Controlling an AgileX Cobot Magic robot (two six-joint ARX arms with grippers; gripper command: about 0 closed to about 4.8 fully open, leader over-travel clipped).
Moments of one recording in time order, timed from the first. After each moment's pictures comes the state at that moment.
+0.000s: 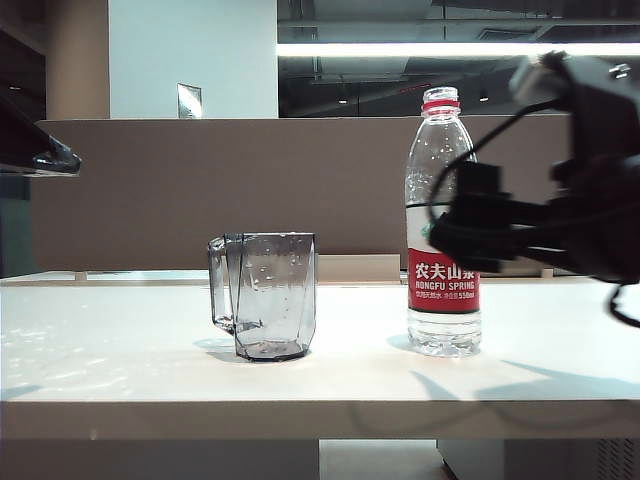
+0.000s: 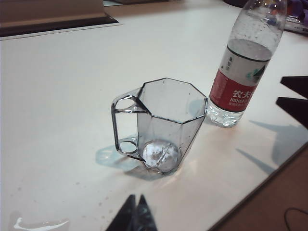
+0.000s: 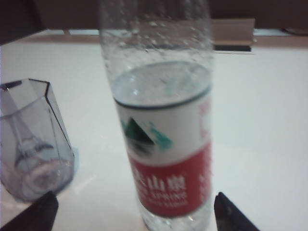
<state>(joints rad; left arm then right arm) -0.29 0.58 0.24 0.09 0.38 0.00 0.68 1.58 0.14 1.35 0.30 0.10</state>
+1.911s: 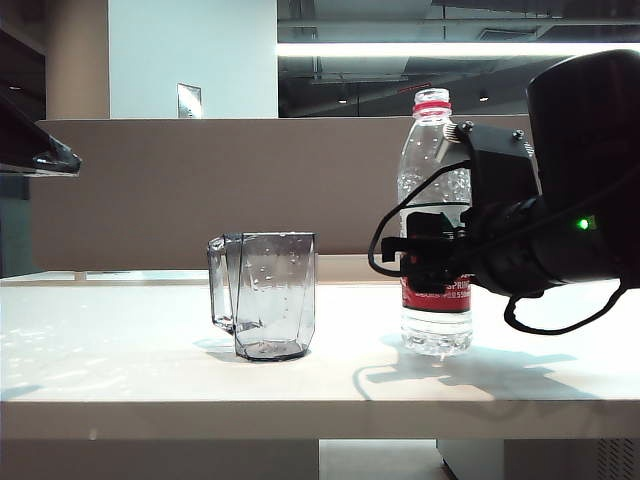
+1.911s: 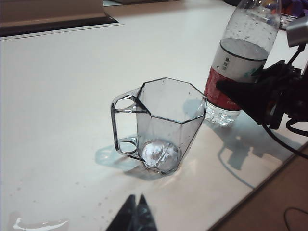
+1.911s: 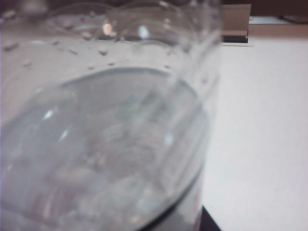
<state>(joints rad) -0.29 0.58 0.24 0.09 0.38 0.00 0.58 1.85 0.44 1.27 0.27 0.09</state>
